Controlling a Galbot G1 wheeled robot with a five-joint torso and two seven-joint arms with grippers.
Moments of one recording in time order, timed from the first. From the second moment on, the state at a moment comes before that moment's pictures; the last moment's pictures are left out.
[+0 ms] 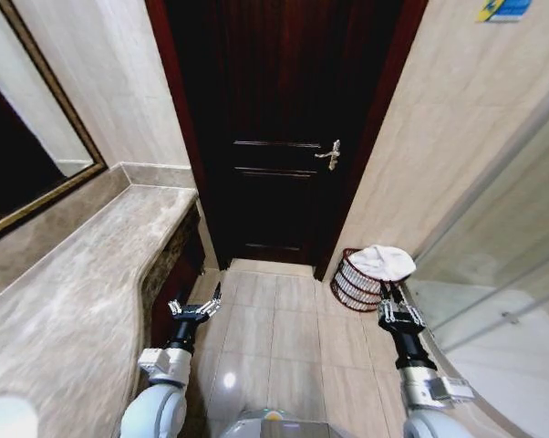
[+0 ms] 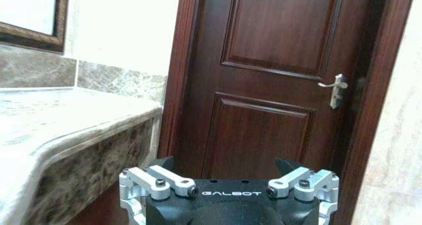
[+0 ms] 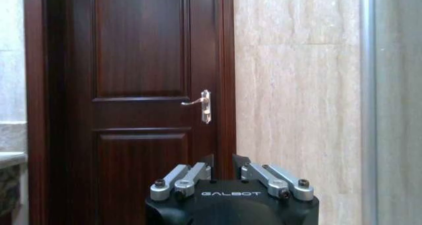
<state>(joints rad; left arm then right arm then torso) 1.76 -1.54 -0.61 -2.25 -0.24 -0.02 0.08 -1.83 1.51 0.69 2.32 0.18 0.15 -0.02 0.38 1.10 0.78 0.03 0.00</state>
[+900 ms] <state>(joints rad) 1.76 -1.54 -0.61 -2.25 -0.24 -0.02 0.08 -1.83 1.51 0.69 2.32 0.18 0.15 -0.02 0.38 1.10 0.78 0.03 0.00</state>
